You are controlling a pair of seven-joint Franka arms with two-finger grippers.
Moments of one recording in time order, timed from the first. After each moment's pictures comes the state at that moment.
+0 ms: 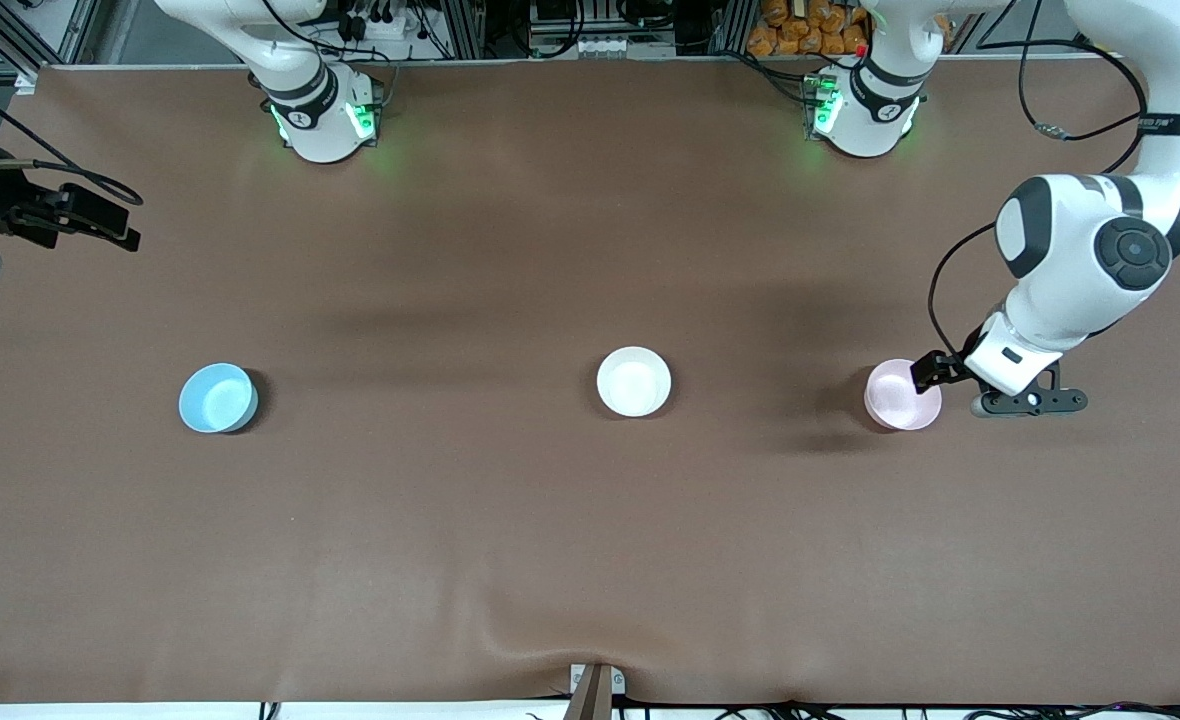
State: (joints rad) left arm 0.03 0.20 -0.07 -2.13 0.02 2.42 -0.08; right arm -0.01 -0.02 0.00 -1.57 0.06 1.43 0.07
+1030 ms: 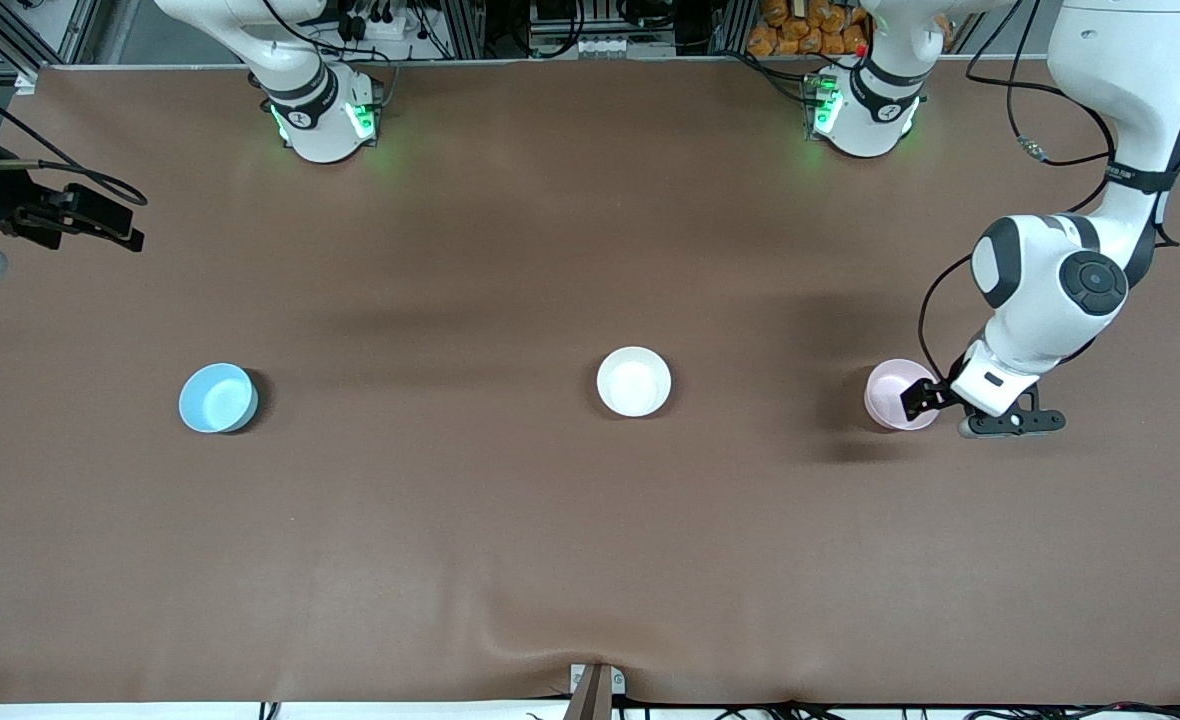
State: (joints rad) left arm 0.05 0.33 -0.07 -2.15 0.02 2.65 -0.08; right arm -0.01 -0.02 0.00 -1.57 0.06 1.43 0.07
